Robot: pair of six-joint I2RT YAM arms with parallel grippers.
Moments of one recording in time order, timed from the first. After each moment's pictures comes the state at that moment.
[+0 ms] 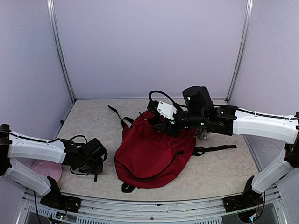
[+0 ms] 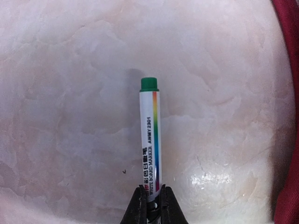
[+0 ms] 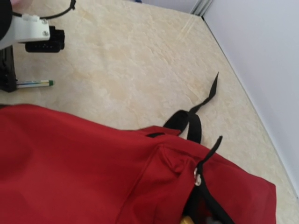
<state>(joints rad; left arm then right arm) -0.87 1.32 0.55 -0.50 -0.33 -0.87 0.97 1.46 1.18 -0.15 -0.09 -0.51</state>
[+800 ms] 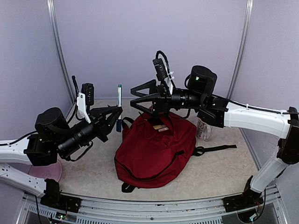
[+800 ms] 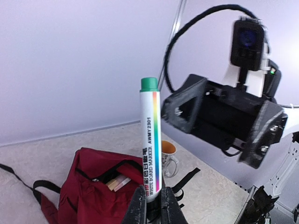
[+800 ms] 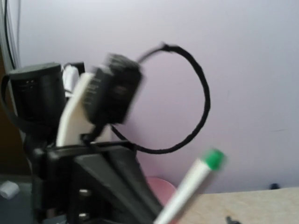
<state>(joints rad) -1.25 0.94 0.79 0.20 -0.51 -0.25 0.94 1.56 1.33 0.40 -0.70 0.14</state>
